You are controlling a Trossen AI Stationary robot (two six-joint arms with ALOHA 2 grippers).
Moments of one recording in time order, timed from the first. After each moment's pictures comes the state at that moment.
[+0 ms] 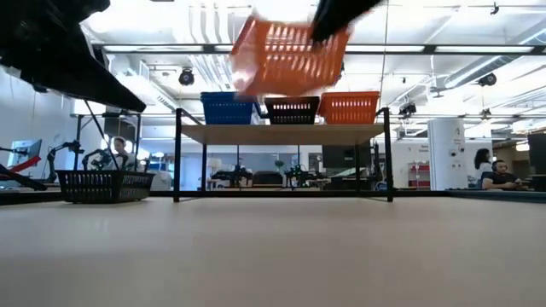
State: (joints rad) left arm -0.73 1.32 0.63 -0.19 -0.93 -0.68; right arm 0.42 1.82 1.60 -0.88 0.50 -0.13
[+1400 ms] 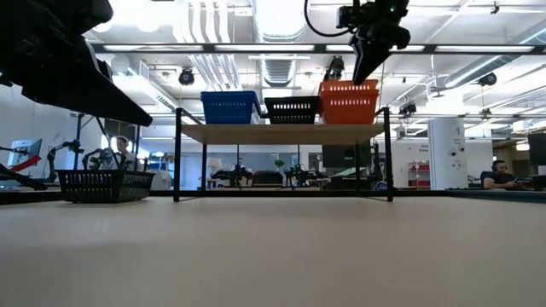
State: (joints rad) left arm -0.73 1.43 0.63 -0.06 -0.93 -0.67; right arm -0.36 1.45 1.48 -1.07 0.18 -0.47
